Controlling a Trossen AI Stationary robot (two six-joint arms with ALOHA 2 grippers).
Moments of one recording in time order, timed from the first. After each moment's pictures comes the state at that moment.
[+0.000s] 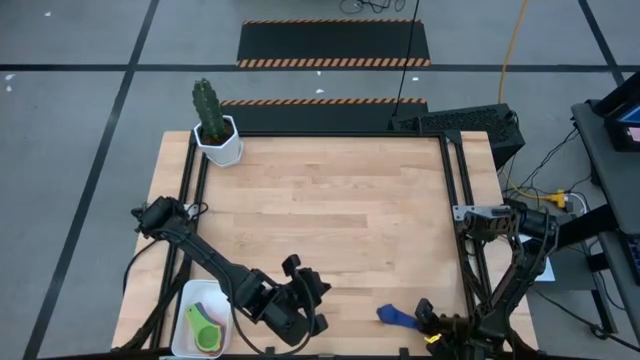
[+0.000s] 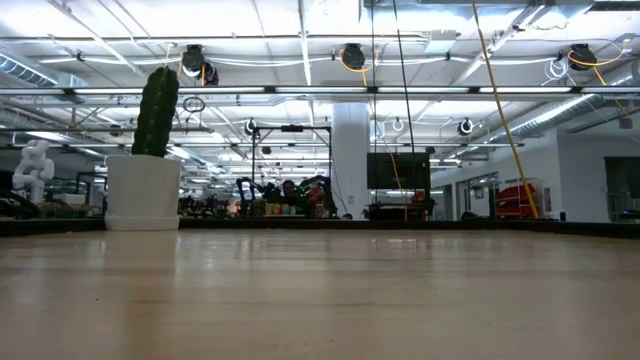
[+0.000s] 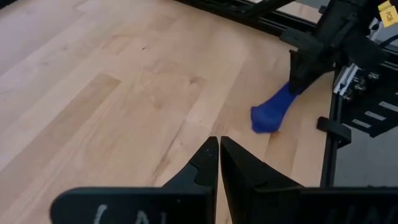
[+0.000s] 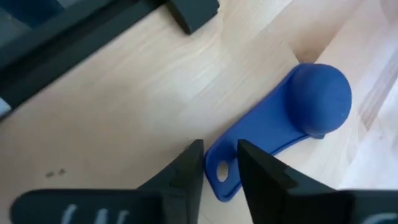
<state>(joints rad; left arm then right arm) -0.62 1.94 1.74 -0.68 -0.70 -0.84 1.24 1.79 0.96 -0.58 0.53 0.32</state>
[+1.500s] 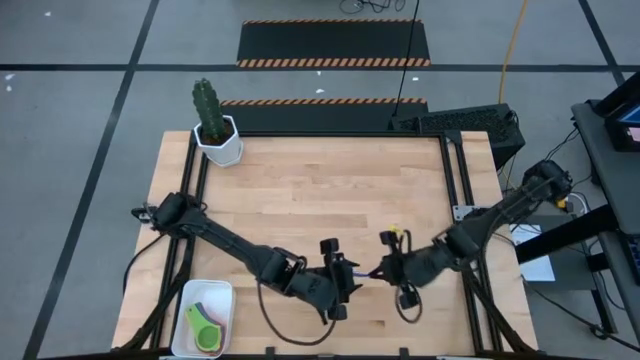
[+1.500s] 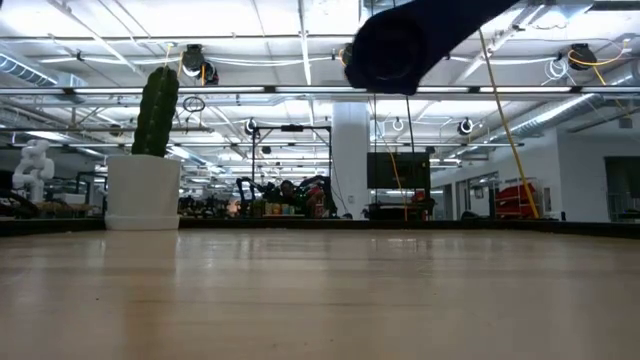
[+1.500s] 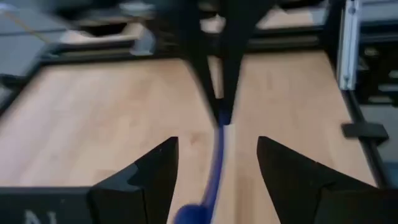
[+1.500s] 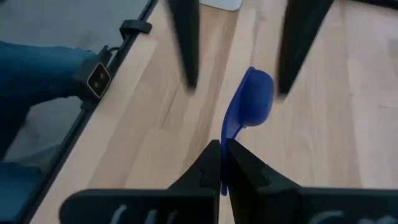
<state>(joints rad) -0.47 1.99 1.74 -0.36 -0.54 -0.20 0.58 1.29 1.01 -0.47 0.27 0.20</state>
